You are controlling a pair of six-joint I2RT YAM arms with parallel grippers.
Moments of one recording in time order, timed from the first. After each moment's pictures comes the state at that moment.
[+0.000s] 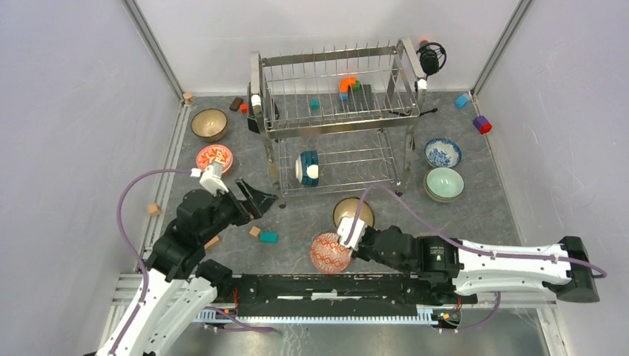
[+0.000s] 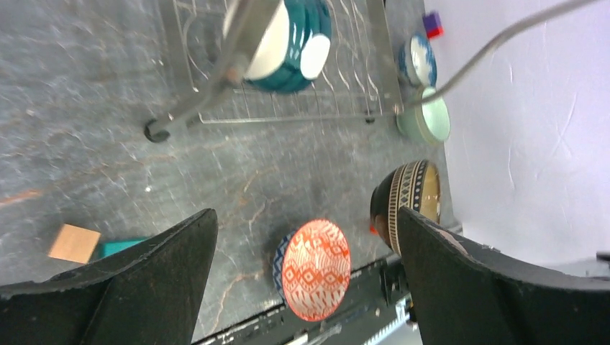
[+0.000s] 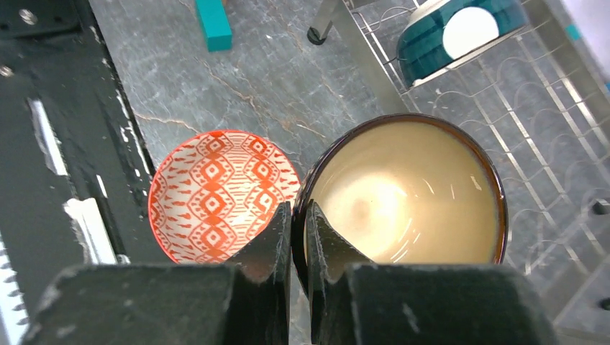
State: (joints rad) left arm -0.45 0.43 0.68 -0.61 0.07 -0.81; right arm 1.39 0.80 0.57 -0.19 0.35 -0.12
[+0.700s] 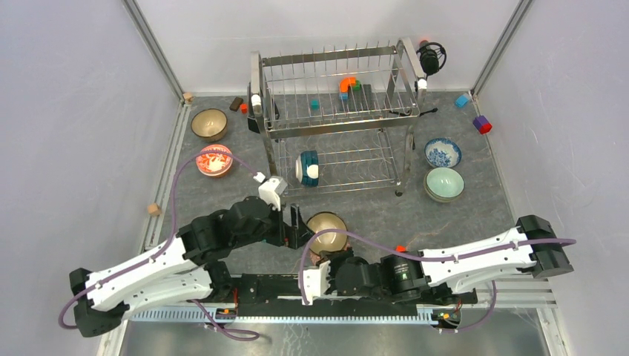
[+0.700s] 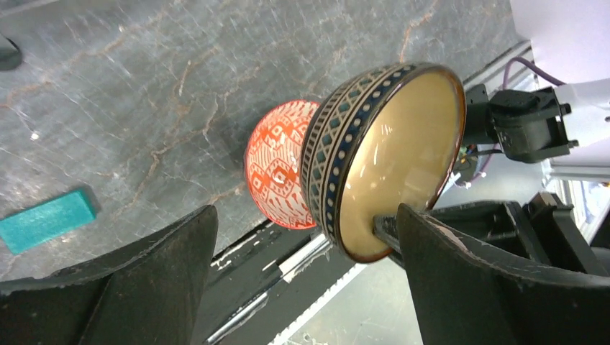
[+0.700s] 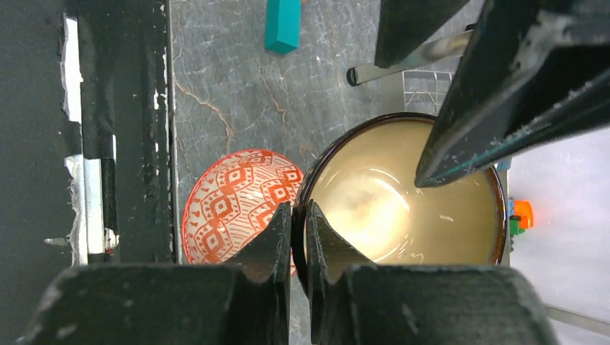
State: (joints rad) left arm -1.05 0.71 0.73 -0.61 -0.08 -0.78; right arm 1.70 1.15 0.77 -0.24 0.56 -0.43
